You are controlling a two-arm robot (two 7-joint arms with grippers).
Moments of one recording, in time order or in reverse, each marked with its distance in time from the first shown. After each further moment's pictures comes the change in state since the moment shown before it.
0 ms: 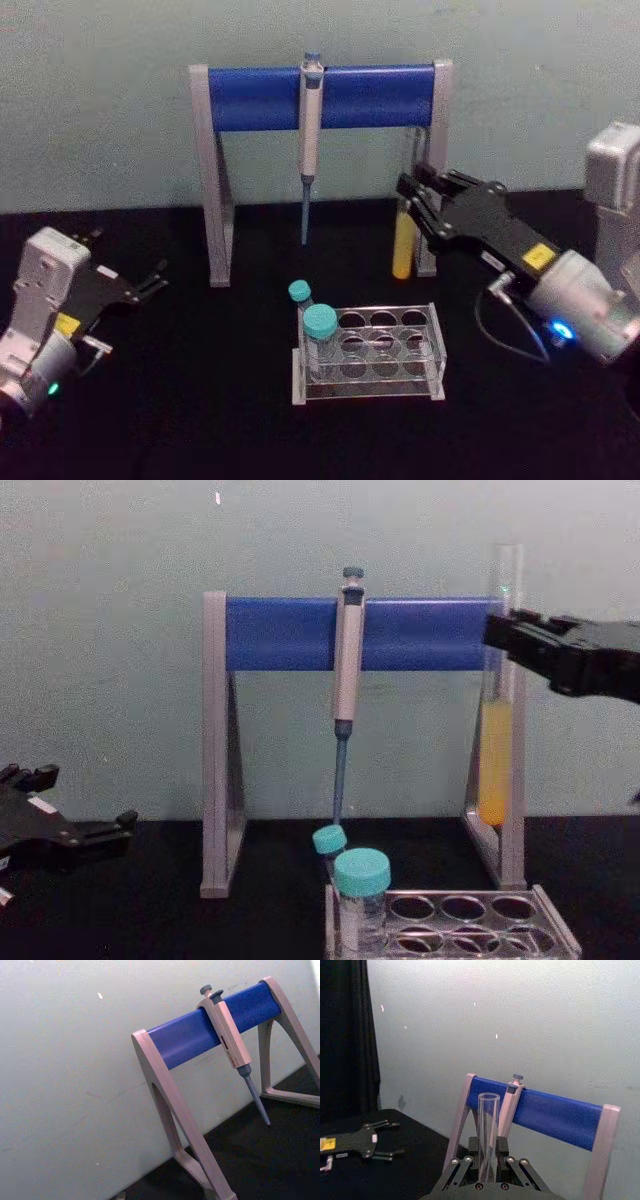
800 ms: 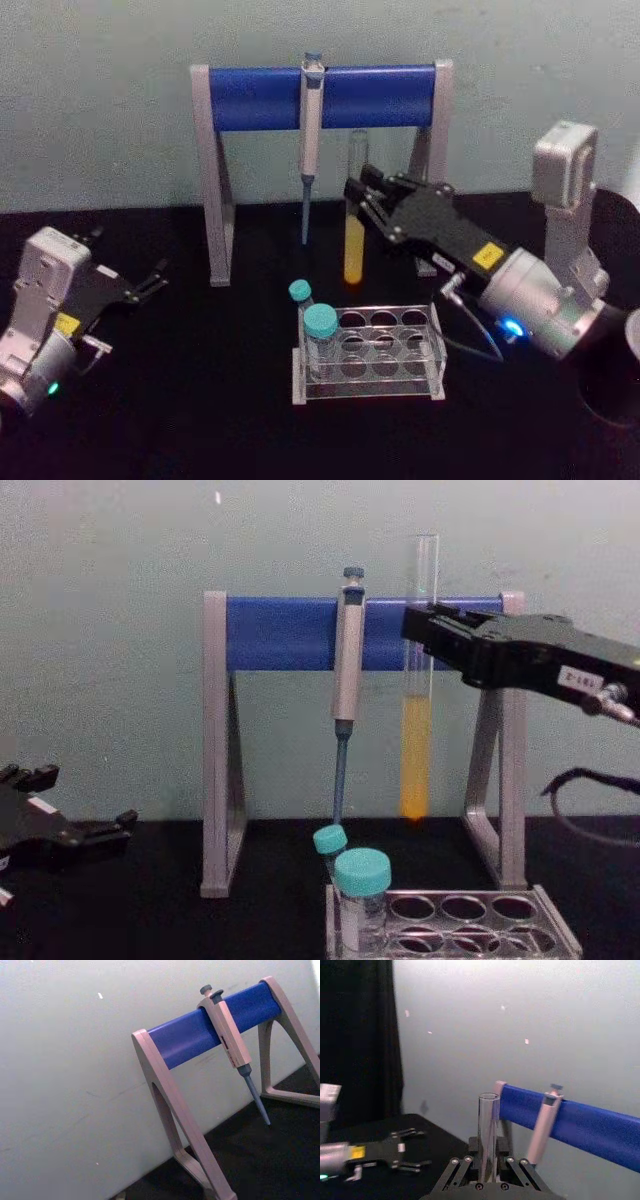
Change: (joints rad) left arm 0.000 0.000 0.000 0.000 0.000 0.000 0.000; right arm 0.065 -0.054 -0.081 0.033 -0.012 0.008 0.019
